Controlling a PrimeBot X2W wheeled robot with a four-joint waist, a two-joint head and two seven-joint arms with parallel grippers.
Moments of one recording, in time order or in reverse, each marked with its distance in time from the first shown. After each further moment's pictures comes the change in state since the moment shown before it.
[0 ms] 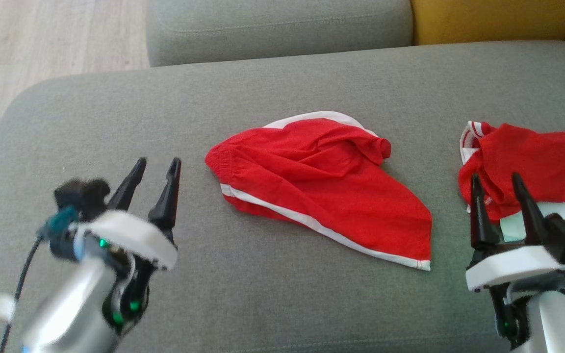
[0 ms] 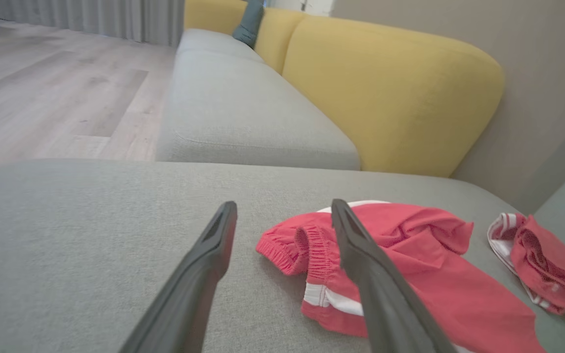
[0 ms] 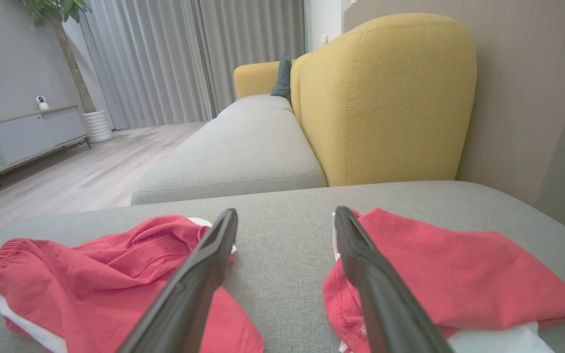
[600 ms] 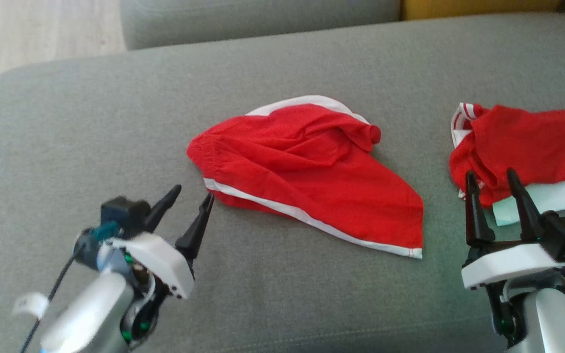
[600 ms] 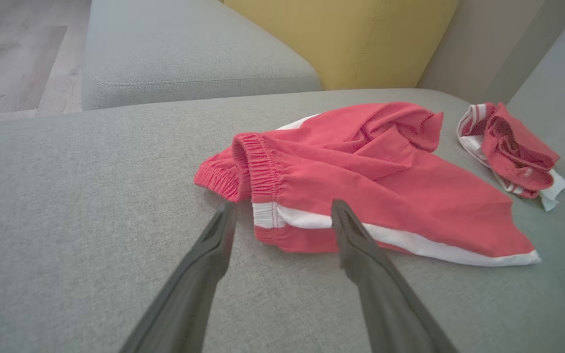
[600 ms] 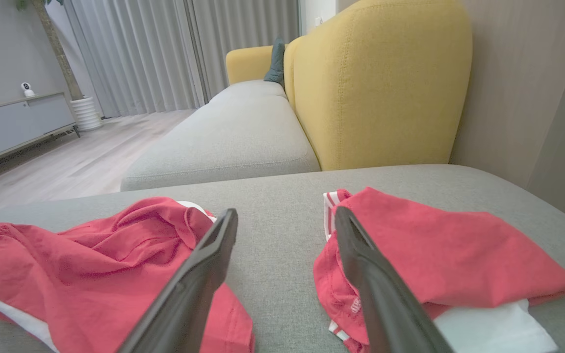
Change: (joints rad) left arm 0.080 -0.029 -0.001 -0.014 0.180 -0.095 0.074; right arm 0.007 0.000 0.022 -0.026 0.006 0.000 0.002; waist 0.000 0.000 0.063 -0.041
